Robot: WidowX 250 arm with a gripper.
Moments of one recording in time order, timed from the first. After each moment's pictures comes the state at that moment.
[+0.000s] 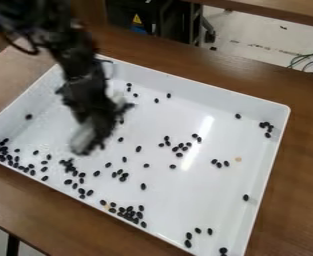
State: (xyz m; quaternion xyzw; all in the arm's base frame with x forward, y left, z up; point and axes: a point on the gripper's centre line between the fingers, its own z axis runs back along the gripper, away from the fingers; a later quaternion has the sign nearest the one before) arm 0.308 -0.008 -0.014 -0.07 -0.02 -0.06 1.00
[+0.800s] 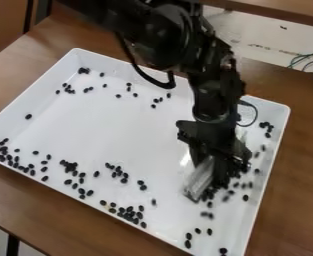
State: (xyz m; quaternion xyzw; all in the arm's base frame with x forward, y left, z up) arm 0.302 -0.155 -0.001 -0.07 0.00 -0.13 0.99
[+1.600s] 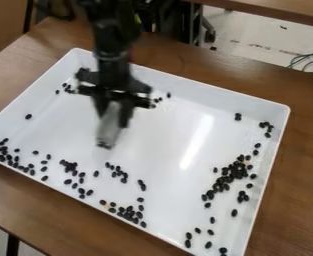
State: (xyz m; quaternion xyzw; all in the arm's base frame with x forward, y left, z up) arm 0.313 0.012 0.042 0.04 0.01 0.13 0.99
